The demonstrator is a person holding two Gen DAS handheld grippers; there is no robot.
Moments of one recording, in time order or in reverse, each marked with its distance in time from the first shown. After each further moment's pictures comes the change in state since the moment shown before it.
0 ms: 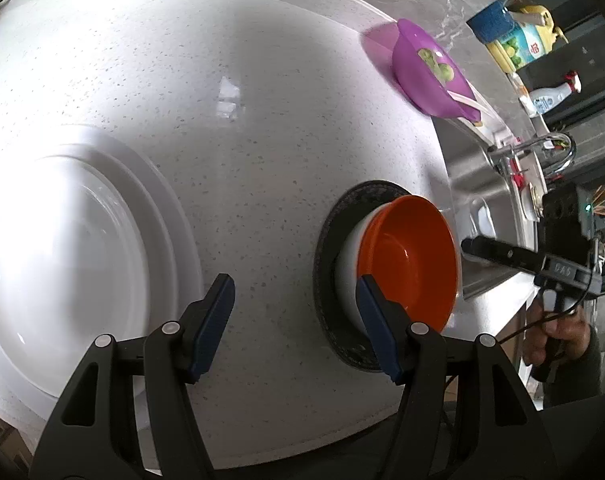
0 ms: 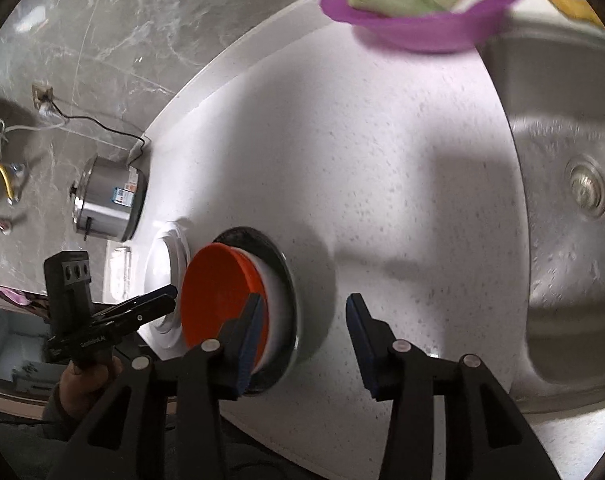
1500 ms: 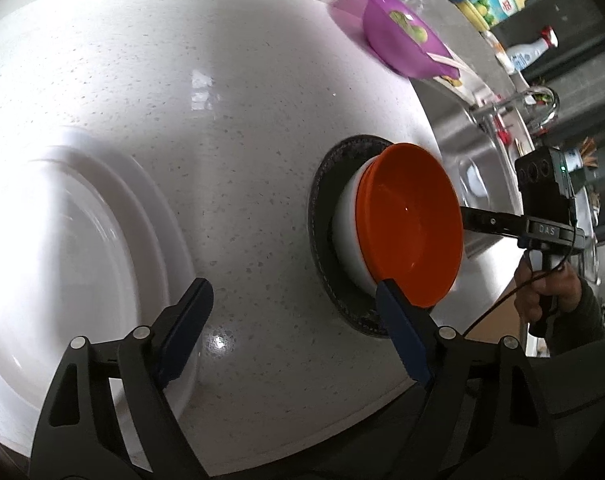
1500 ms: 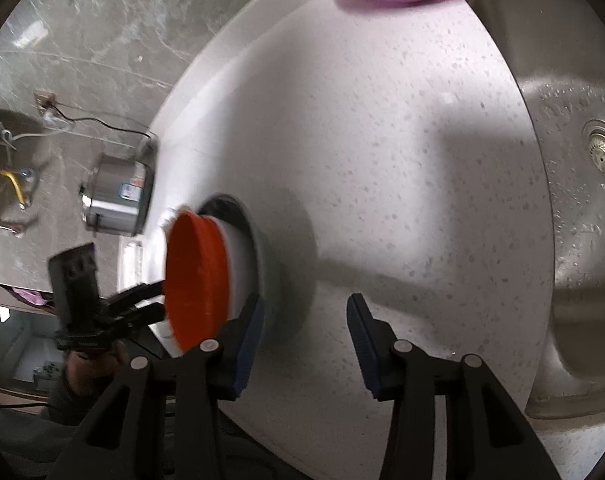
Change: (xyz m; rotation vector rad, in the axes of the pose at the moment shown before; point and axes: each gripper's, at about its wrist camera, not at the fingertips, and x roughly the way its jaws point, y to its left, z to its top) left arm 0.013 0.006 -0.014 0.137 0.076 -0.040; right arm 0.017 -0.029 -0.019 0.031 0.022 0.088
